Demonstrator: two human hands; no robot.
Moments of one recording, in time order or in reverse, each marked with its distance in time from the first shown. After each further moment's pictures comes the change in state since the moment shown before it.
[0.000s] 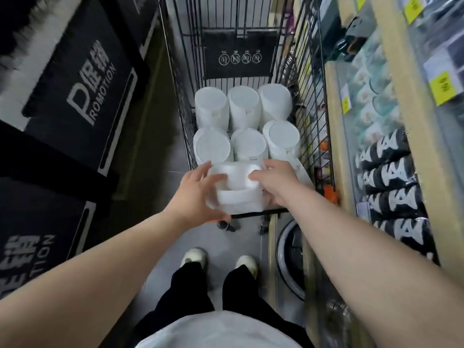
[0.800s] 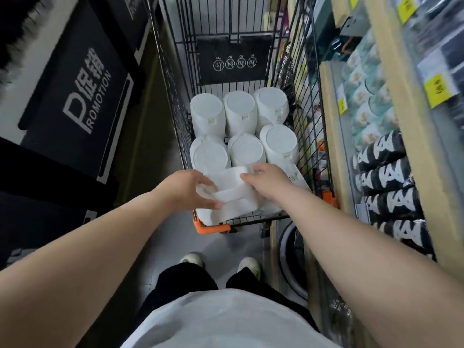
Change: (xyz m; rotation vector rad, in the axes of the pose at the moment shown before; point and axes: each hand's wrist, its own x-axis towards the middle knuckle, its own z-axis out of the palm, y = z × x) left_hand 0.034 0.003 -0.042 0.226 -0.244 -0.133; right_hand 0.013 -0.010 -0.005 -0.242 -0.176 -0.105
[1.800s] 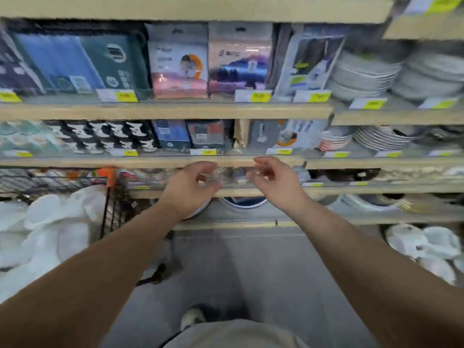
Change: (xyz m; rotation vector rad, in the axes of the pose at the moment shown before) left_hand -0.246 0.129 0.124 0.150 -0.481 1.268; right_hand -0.438 0.114 0.229 0.716 1.488 0.491
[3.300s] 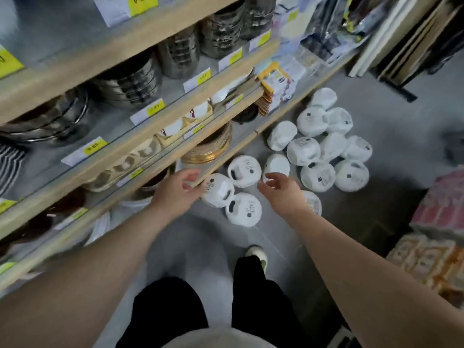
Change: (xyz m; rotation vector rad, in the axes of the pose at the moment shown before) left_hand 0.153 0.488 0.846 0.155 -0.706 0.168; right_hand -0.071 0.648 -0.706 0.250 0.518 0.878
